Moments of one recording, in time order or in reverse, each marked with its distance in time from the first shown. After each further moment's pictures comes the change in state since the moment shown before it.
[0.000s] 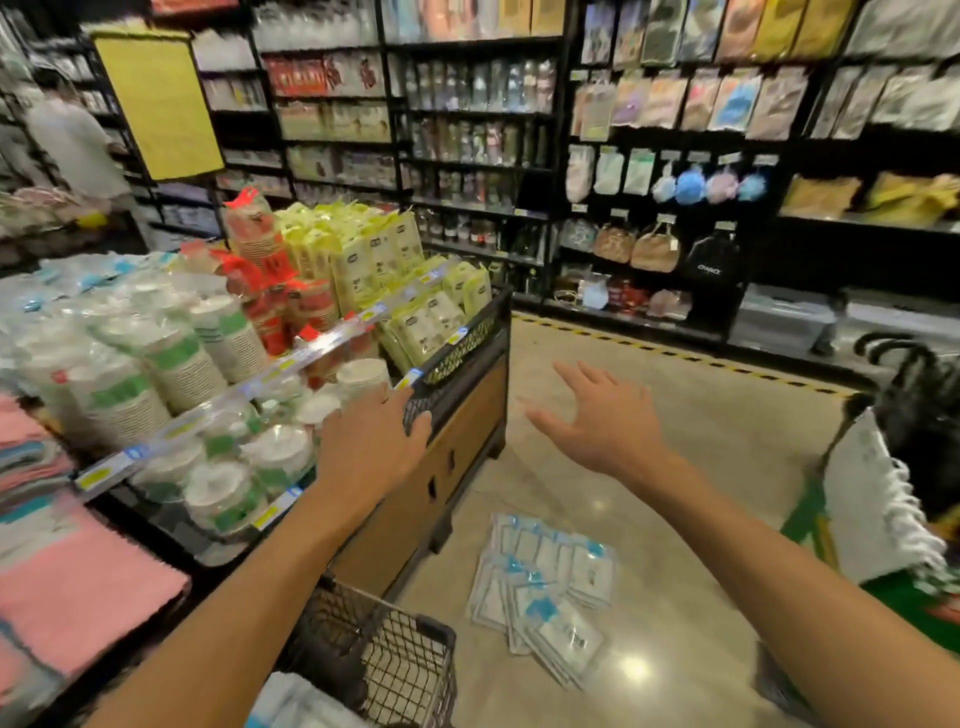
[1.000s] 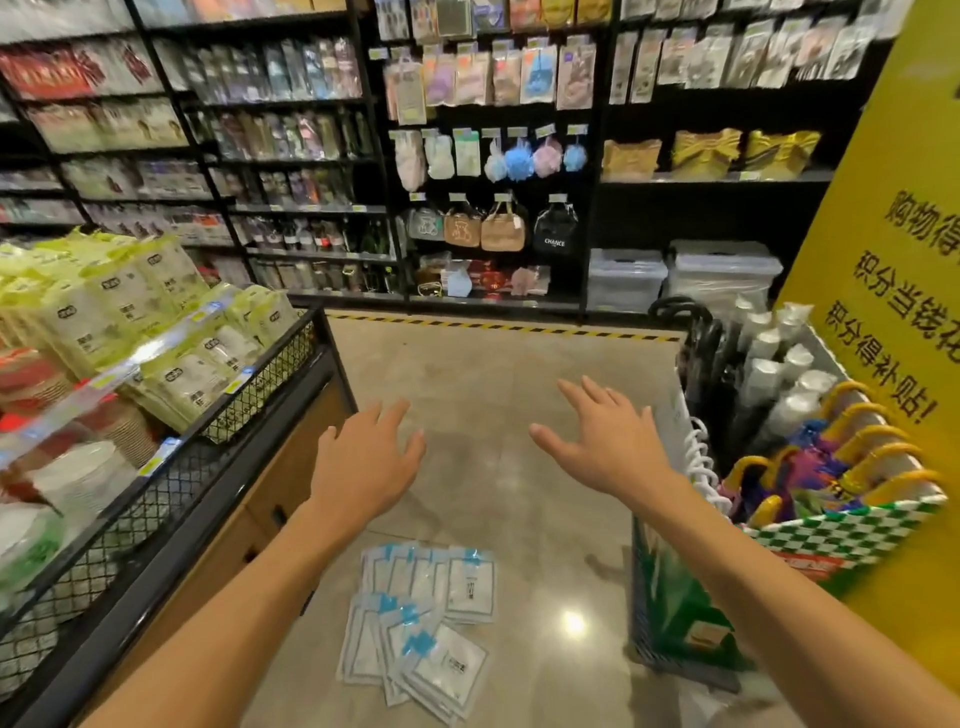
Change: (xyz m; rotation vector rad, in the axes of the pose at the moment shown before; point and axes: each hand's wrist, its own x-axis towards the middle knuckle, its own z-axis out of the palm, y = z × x) left_hand 0.111 0.368 0.118 -0.034 -0.104 0.246; right_hand 0.024 0.383 -0.054 0.047 -0.021 0.302
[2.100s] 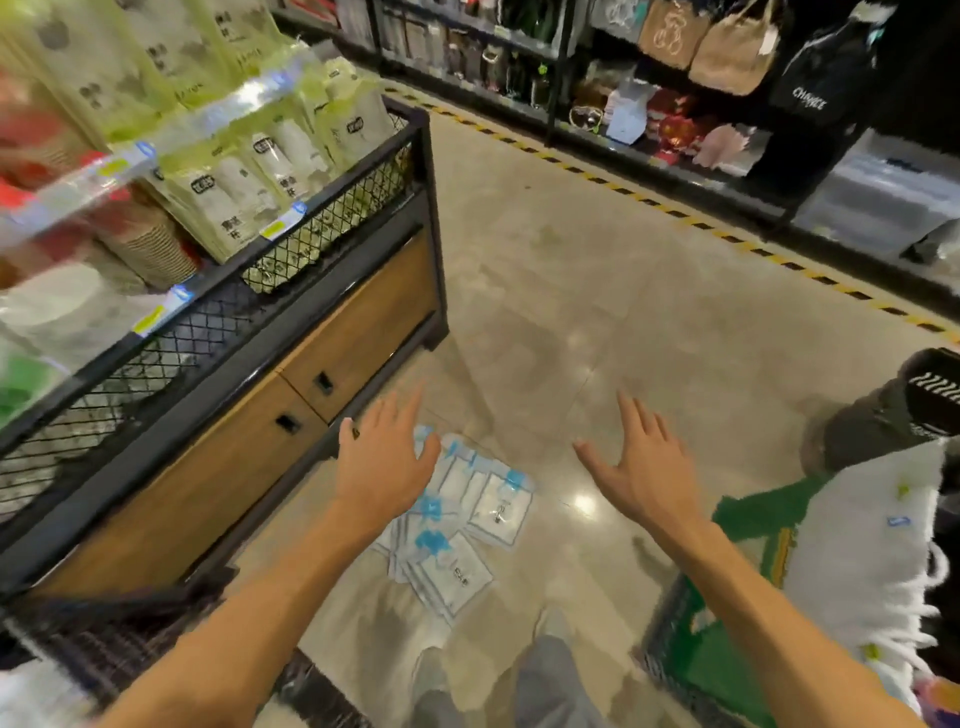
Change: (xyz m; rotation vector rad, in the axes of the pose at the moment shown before) left_hand 0.180 -0.125 0.223 -0.045 -0.198 -0.402; right_hand 0.295 0.004 0.241 -0.078 -0.319 -0.102
